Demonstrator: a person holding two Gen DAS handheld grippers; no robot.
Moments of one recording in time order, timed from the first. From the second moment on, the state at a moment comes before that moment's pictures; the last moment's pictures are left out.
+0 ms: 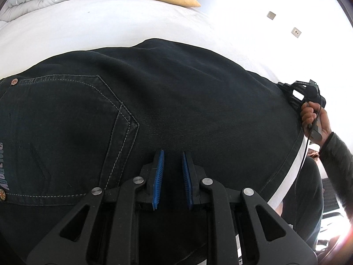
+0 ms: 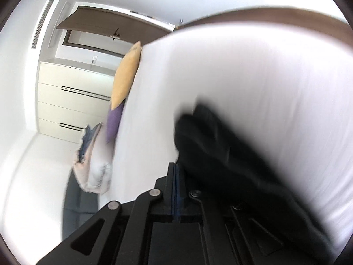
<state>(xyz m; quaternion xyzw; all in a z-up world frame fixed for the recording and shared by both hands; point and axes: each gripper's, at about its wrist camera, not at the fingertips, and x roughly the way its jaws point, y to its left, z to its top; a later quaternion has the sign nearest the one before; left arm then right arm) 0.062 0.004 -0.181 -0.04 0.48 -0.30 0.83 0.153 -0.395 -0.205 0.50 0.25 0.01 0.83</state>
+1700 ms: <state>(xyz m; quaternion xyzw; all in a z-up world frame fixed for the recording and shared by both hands) 0.088 0.197 -0.118 -0.22 0.39 -0.23 0.86 0.082 -0.233 -0.203 0.45 0.30 0.15 0.83</state>
